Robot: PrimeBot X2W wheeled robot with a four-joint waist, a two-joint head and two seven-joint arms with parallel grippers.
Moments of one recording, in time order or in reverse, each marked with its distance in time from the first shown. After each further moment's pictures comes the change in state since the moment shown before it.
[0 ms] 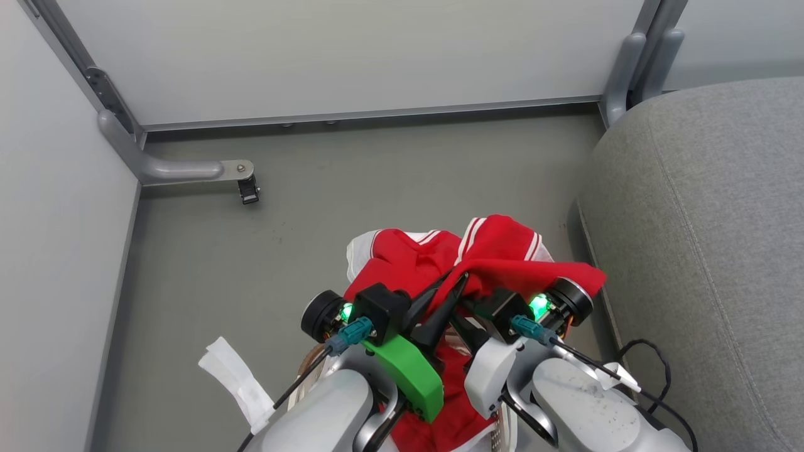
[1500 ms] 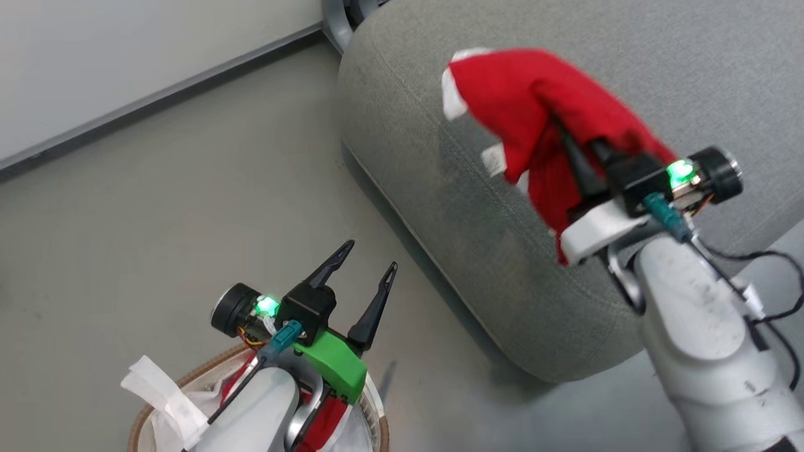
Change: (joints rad) left arm 0.080 0.100 0.230 -0.056 0.263 0.000 0.000; right arm -0.080 -0.040 -0.486 -0.234 -0.292 0.000 0.000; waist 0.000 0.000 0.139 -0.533
